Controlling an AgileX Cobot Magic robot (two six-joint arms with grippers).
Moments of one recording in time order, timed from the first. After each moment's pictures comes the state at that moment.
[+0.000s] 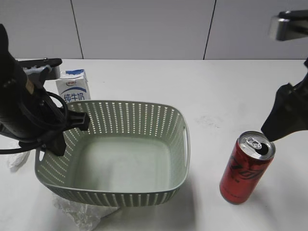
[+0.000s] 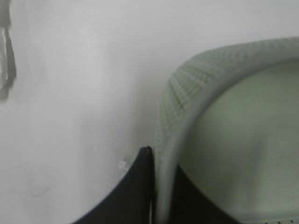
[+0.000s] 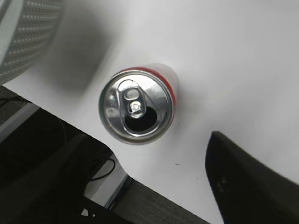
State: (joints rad) left arm -0.60 1.51 -0.91 -0.06 0.84 -0.49; right arm 0.37 1.31 -1.05 0.20 1.13 -0.19
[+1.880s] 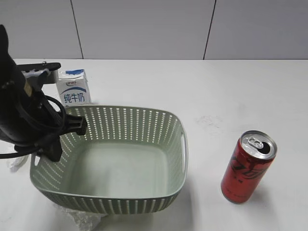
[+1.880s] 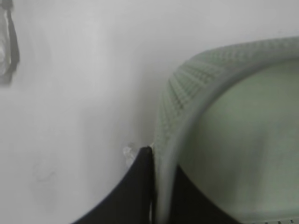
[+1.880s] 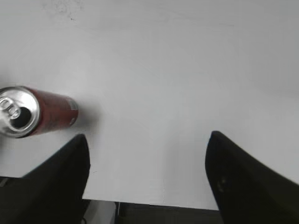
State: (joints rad) left arm -0.60 1.51 -0.91 -0.07 0.89 -0.48; right arm 0.06 1.02 -1.08 0.01 1.19 -0.08
